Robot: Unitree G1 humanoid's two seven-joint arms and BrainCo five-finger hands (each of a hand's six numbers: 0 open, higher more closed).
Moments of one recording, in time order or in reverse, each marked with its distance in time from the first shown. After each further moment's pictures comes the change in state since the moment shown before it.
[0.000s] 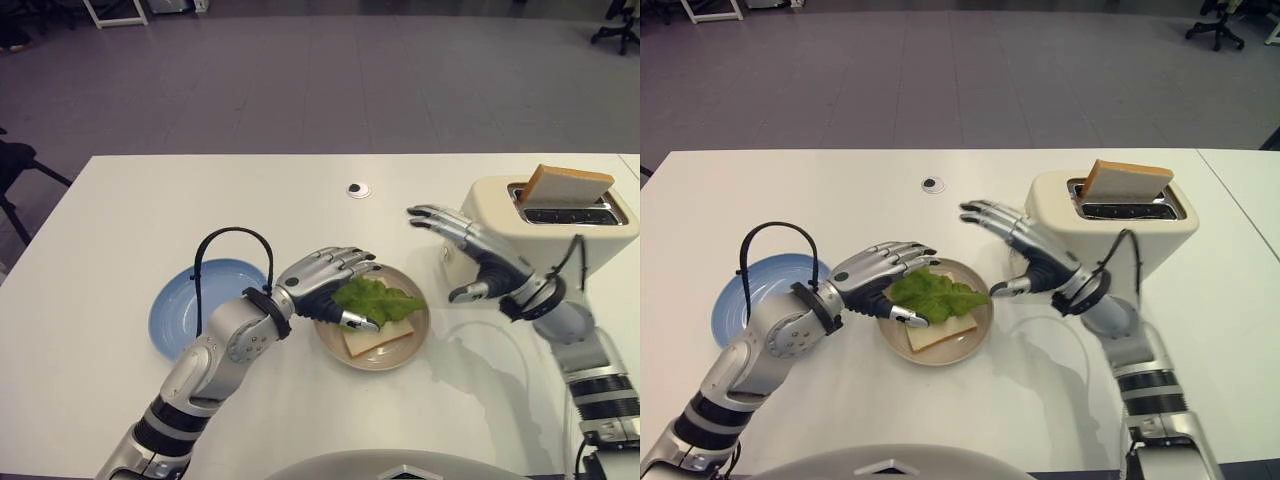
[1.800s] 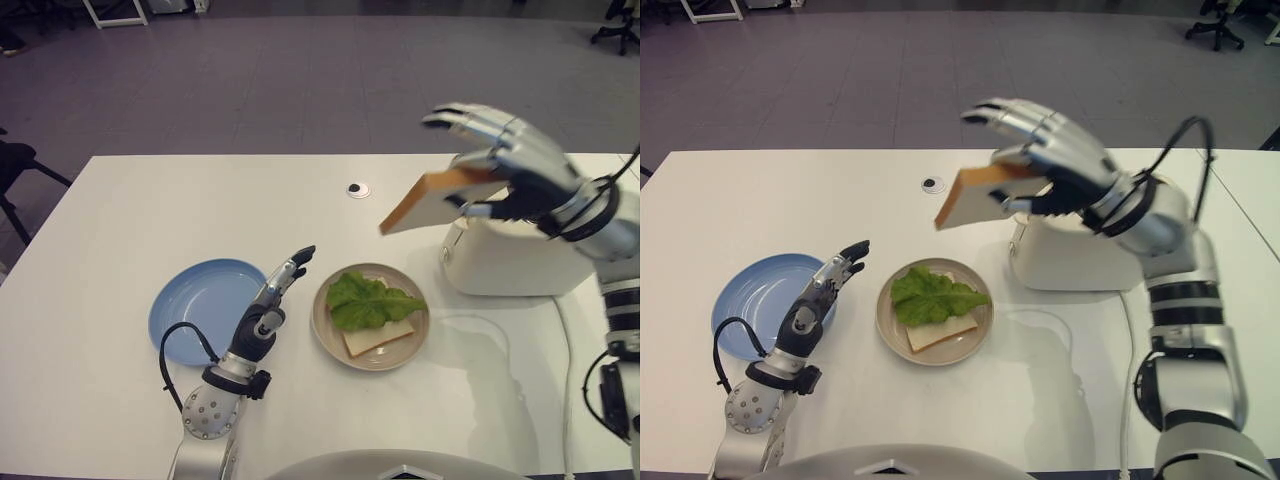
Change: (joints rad) left arm 0.435 -0.264 0.207 0.082 -0.631 -0.221 0.174; right arm -0.319 0.071 0.064 0.172 -0.323 -0.272 -0.143
